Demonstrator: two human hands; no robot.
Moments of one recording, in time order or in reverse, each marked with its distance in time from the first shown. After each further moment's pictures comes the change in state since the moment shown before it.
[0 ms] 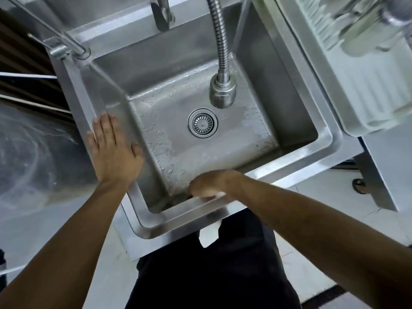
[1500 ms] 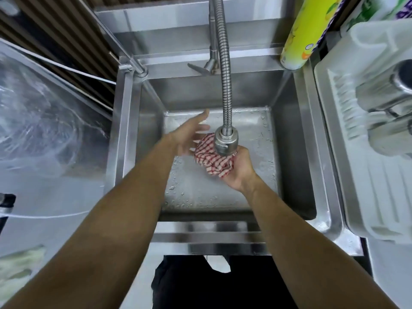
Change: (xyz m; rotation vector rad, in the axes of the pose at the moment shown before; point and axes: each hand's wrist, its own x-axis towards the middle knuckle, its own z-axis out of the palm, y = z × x) left_hand 0.102 0.134 -0.040 -1.443 -0.842 -0.545; right_hand -0.022 0.059 -0.100 1.850 0.252 -0.437
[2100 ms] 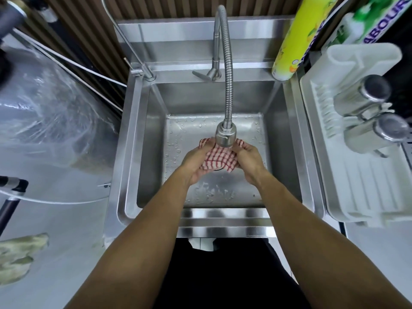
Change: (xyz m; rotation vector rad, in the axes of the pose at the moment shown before) left_hand -0.040 -0.076 0.059 -0.375 0.144 0.161; right_hand -0.029 -0.014 -0.020 -0.621 0.268 -0.314
